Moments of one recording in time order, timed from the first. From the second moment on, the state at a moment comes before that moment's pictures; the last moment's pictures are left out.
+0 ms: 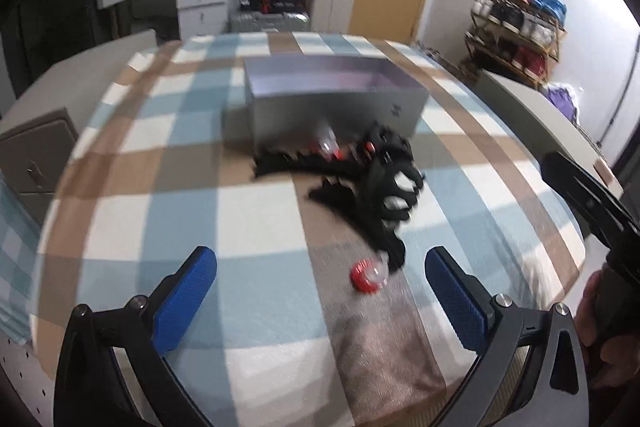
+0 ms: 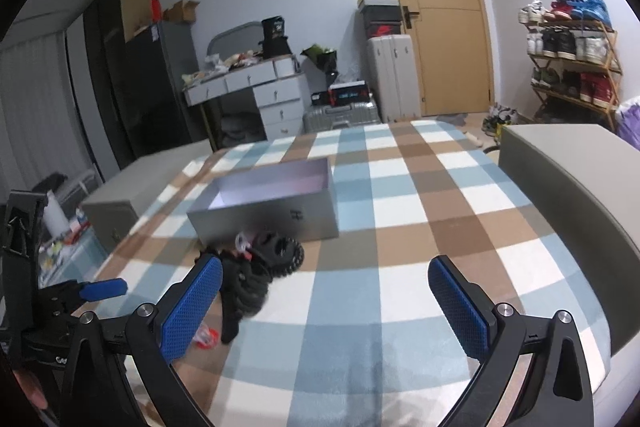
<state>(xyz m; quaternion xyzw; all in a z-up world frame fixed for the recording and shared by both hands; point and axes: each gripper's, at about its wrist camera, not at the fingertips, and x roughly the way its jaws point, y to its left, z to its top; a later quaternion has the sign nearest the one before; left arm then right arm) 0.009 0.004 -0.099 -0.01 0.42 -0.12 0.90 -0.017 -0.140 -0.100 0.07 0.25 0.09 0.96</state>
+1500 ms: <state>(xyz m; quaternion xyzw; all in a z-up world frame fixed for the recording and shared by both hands) 0.008 0.017 -0.092 -0.05 0.43 -0.23 0.87 0.004 -0.121 -0.131 0.09 0.35 0.13 0.92</state>
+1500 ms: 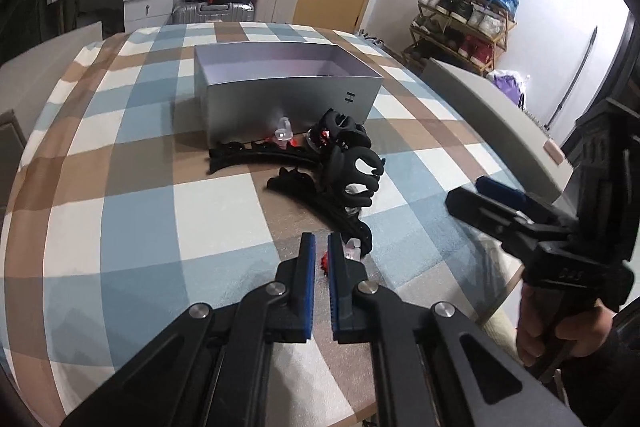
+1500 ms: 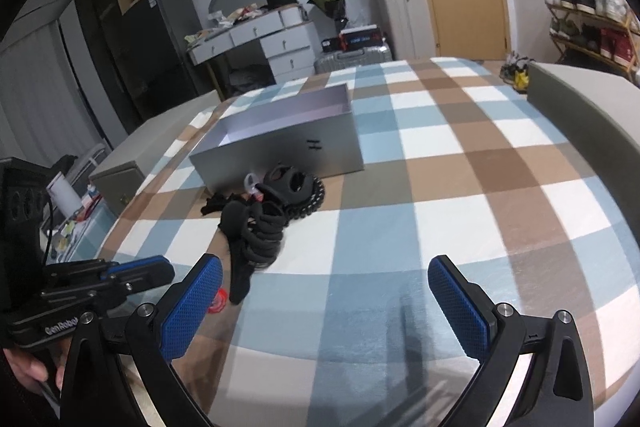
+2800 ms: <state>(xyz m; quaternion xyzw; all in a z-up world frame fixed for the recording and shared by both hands) 0.004 0.006 -0.094 0.02 0.43 -0.25 0.87 0.016 -0.128 -0.139 0.12 0.36 0.14 0.91</state>
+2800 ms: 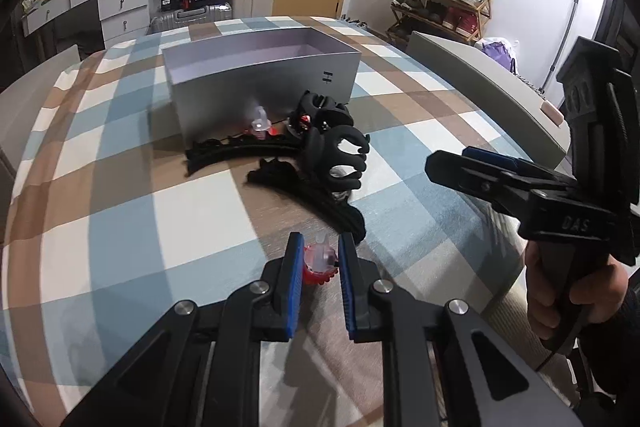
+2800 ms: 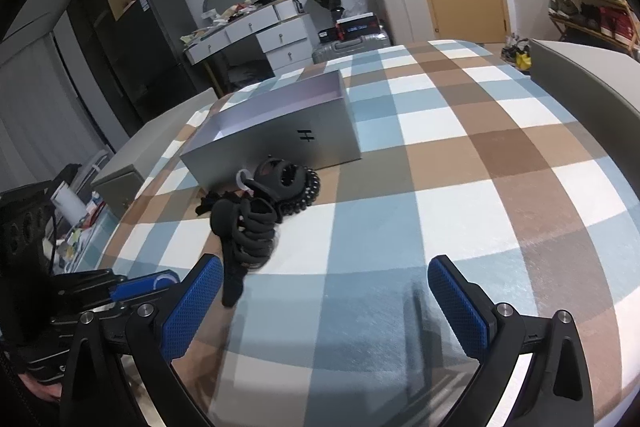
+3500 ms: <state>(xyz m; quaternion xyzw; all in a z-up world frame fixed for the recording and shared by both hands) 0.018 0.044 -0.082 -0.04 0.40 -0.22 0.89 0.078 -0.089 -0.154 0.18 0.42 0.20 0.87</state>
